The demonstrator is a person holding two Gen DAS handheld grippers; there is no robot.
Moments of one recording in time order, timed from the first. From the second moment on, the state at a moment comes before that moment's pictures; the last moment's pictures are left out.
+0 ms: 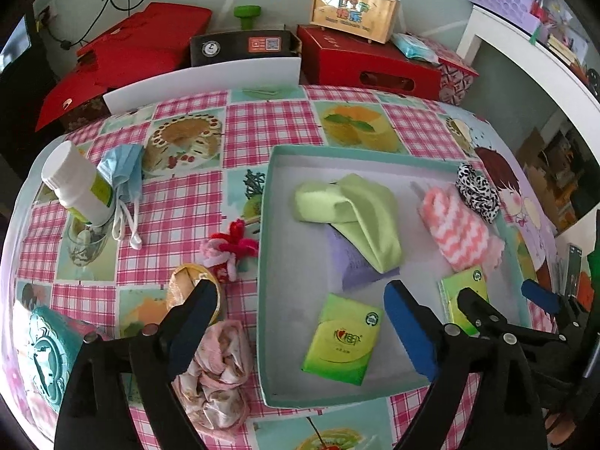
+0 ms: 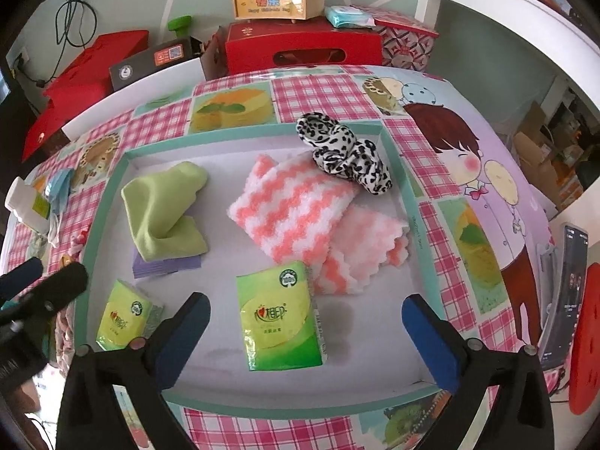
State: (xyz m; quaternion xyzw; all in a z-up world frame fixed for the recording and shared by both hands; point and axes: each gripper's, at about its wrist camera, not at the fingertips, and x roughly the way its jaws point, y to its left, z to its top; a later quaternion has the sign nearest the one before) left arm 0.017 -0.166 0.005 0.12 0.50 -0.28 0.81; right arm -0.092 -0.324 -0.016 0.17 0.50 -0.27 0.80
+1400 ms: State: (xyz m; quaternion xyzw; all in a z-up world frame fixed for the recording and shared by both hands) left arm 0.109 0.004 0.039 -0.02 0.47 -0.08 0.88; right arm -0.038 -0.231 0.020 0.12 0.47 -0.19 0.85
